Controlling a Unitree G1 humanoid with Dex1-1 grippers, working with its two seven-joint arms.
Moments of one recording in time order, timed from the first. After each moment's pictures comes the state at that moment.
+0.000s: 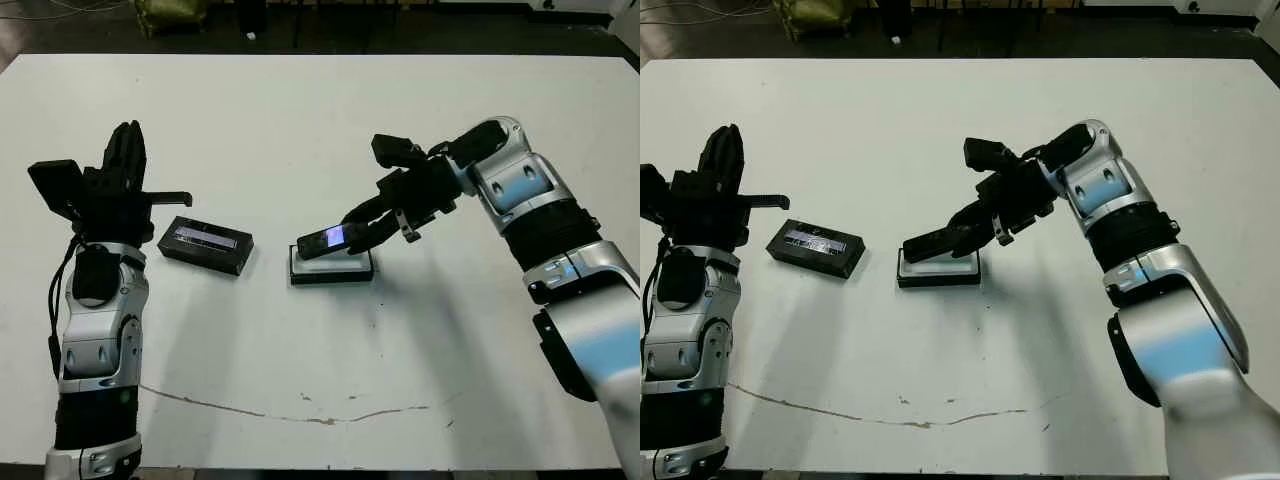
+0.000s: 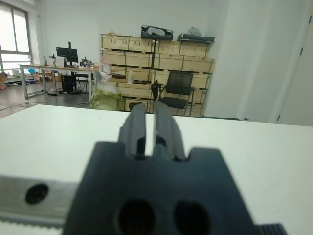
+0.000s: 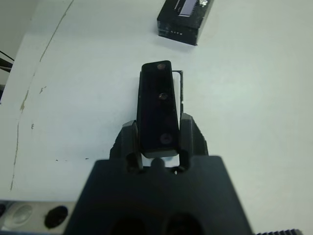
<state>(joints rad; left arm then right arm) -0.28 0.21 0.21 -0.09 -0.21 0.02 -0.07 -1.07 -0.40 0.44 0.75 -0.07 0.19 1.57</state>
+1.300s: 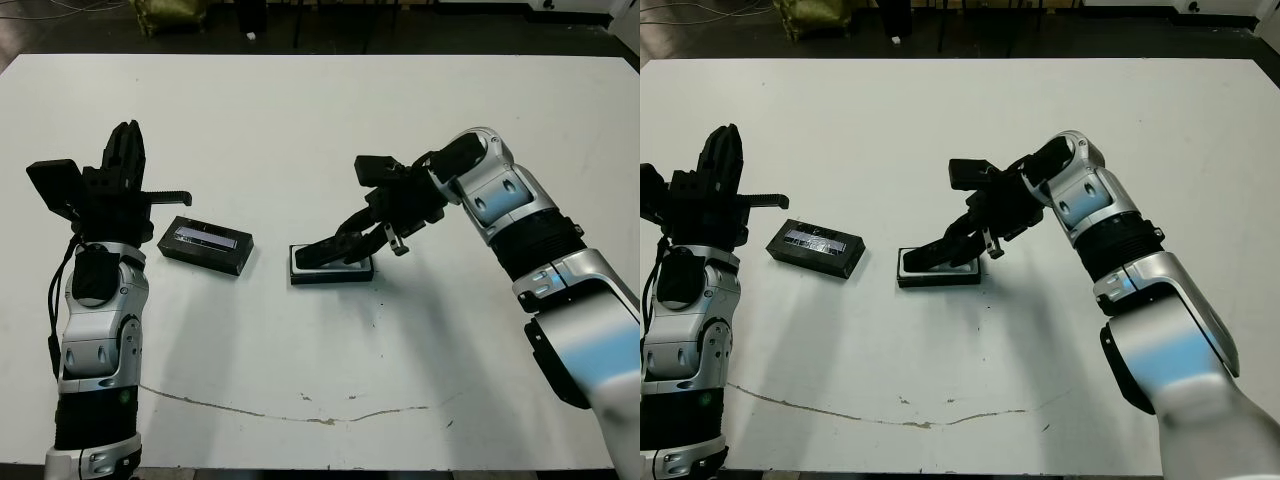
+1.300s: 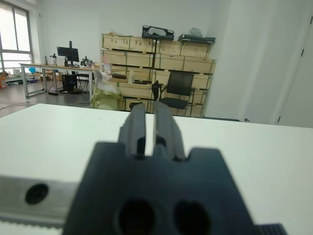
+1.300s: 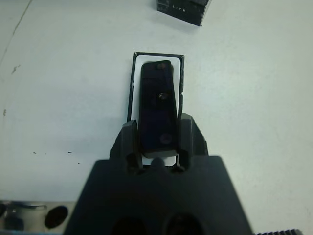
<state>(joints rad) -0.28 0.21 0.21 -0.10 -0.21 0.02 -0.06 -1.05 -0.39 0.48 0.71 -0.14 0.15 1.51</state>
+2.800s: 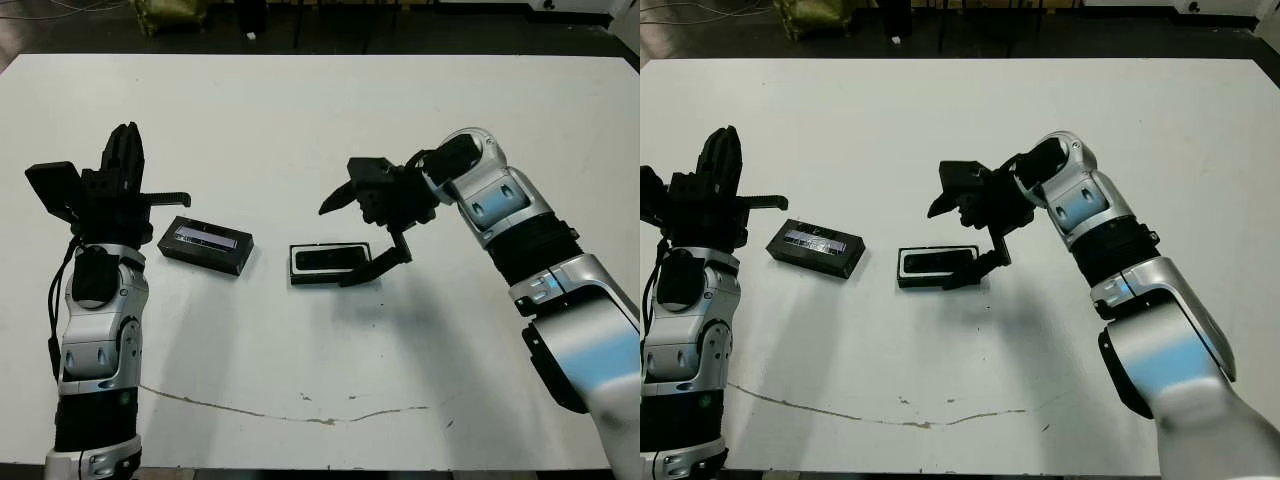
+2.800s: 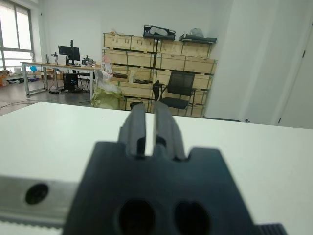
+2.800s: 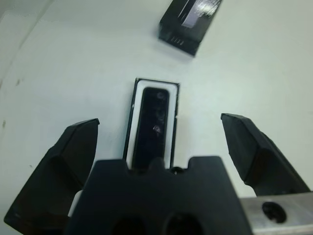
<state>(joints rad) -0.27 0.21 0.21 -0.10 -0.22 0.02 -0.05 -1.03 -0.39 0.41 0.66 -0.07 0.13 1.49</state>
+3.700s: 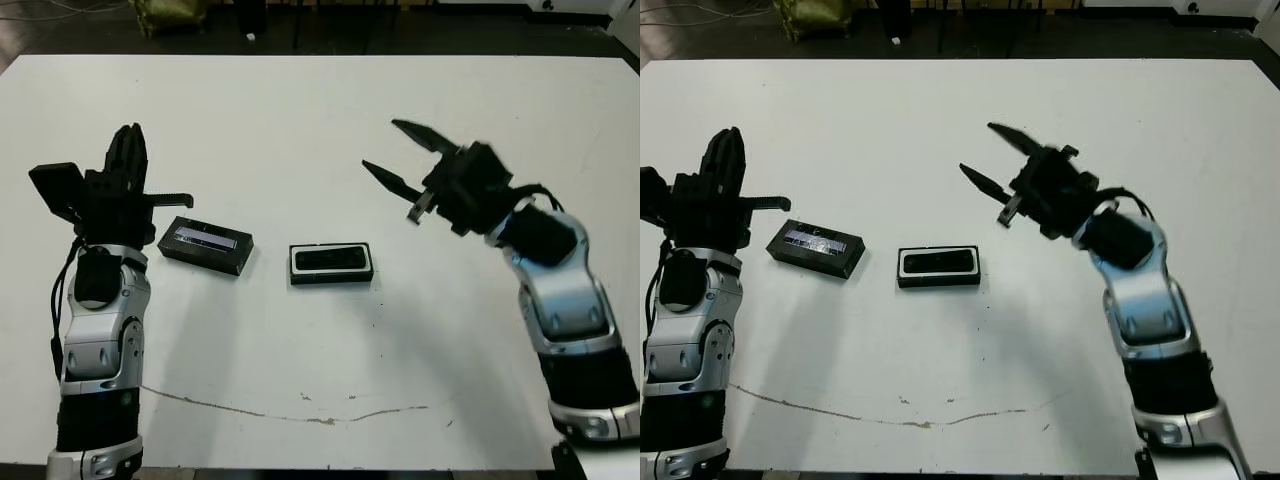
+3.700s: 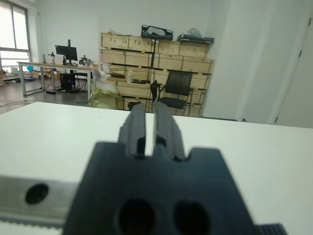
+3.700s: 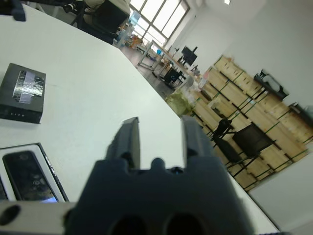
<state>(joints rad) -0.27 0.20 0.21 -0.09 -0.22 0.01 -0.07 -0.41 -0.42 0.14 -0.11 -0.12 -0.09 0.56</state>
